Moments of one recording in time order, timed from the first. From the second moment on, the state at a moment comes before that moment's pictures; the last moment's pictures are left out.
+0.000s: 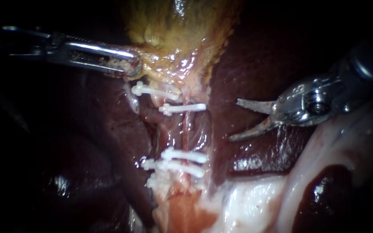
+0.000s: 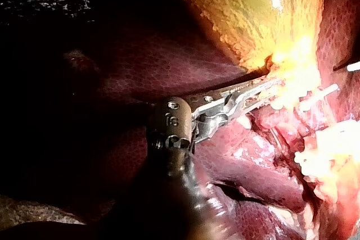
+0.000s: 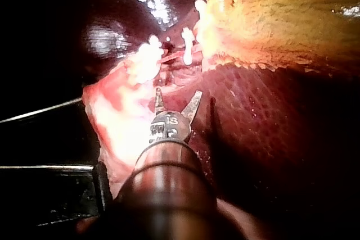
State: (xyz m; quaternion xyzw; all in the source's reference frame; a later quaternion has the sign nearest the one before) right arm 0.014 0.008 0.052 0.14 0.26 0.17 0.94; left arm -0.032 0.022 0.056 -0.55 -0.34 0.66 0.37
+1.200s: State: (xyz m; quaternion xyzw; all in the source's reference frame) right arm 0.021 0.008 0.054 0.22 0.34 0.20 0.89; left arm -0.026 0.024 0.050 -0.55 -0.34 0.66 0.38
